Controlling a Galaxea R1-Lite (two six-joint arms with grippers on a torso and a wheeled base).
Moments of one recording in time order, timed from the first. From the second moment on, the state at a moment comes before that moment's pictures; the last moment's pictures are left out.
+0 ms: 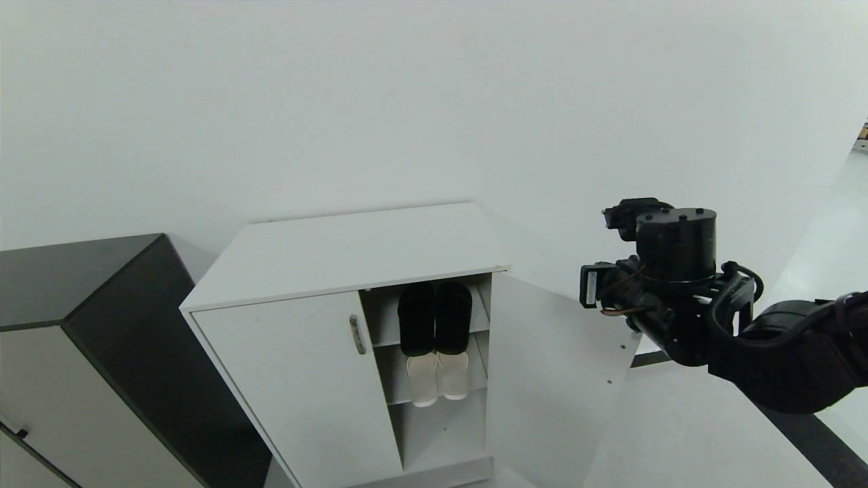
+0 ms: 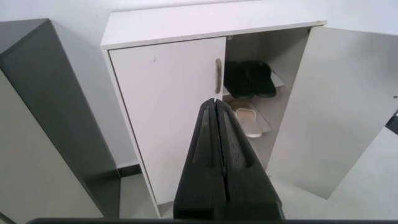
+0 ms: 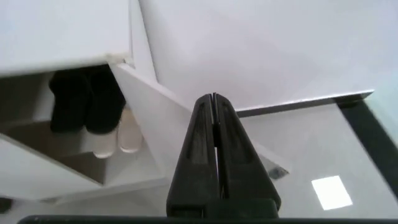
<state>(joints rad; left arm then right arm) 0.00 0.00 0.00 0.00 -0.02 0.02 0.61 1.82 -0.96 -0.60 -0.58 0.14</state>
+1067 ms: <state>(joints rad) 0.00 0.00 0.00 0.00 -0.02 0.02 0.37 2.12 -1.40 -0.37 -0.45 0.29</state>
